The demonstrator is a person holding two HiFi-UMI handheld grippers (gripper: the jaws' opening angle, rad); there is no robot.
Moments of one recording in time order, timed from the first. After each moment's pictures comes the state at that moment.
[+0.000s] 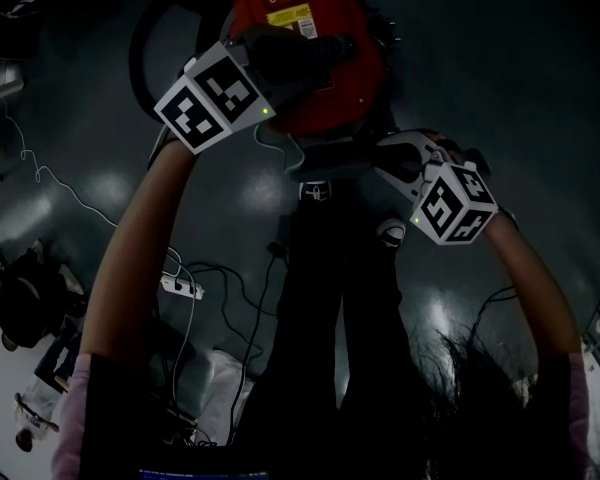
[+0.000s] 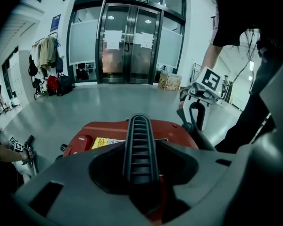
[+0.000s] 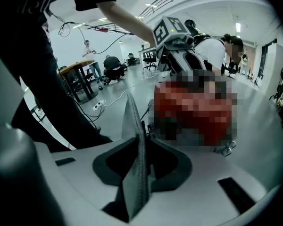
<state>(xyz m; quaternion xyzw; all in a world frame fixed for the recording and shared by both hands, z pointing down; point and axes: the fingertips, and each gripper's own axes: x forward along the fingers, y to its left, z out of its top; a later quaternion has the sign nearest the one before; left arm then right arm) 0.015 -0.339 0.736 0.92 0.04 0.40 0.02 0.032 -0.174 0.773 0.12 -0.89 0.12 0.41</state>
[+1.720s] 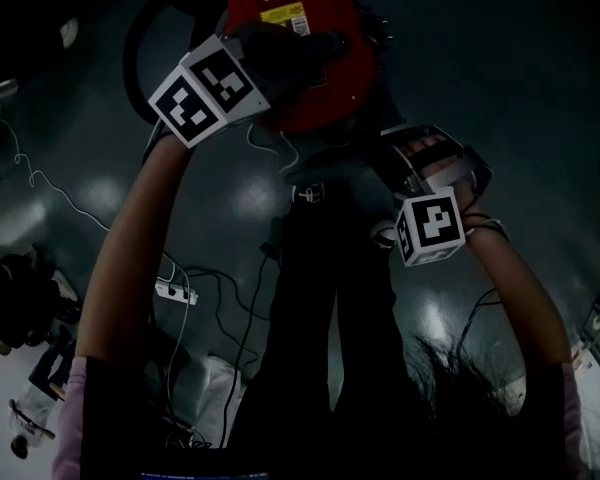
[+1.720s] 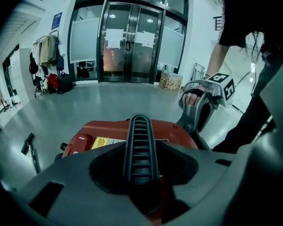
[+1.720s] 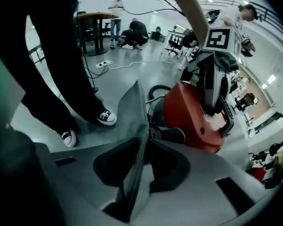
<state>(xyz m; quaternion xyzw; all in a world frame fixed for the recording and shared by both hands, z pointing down) 0.009 -0.342 0.726 0.92 0.04 0.40 0.02 0.029 -0.171 0.769 0.08 -0.81 -0.10 0.57</state>
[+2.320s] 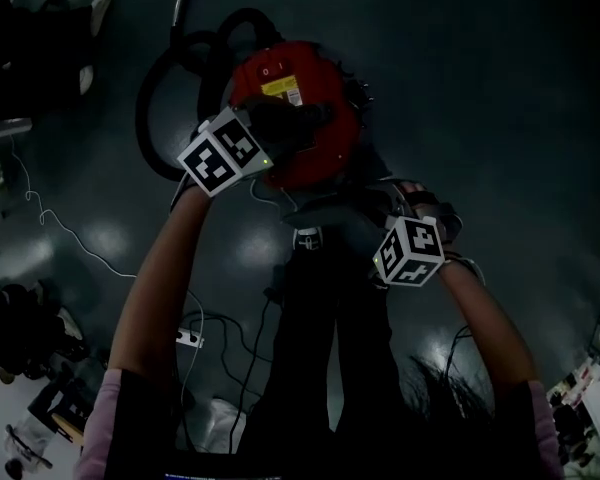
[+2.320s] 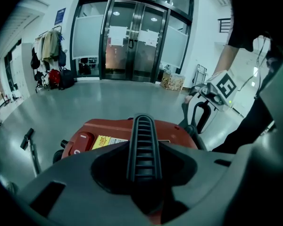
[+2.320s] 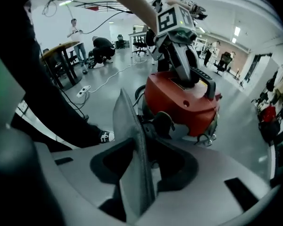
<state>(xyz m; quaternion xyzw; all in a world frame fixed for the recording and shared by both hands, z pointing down) 0.013 -0.344 0.721 0.91 0.03 0.41 0.05 0.045 -0.178 0.758 0.19 -0.83 0.09 0.51</state>
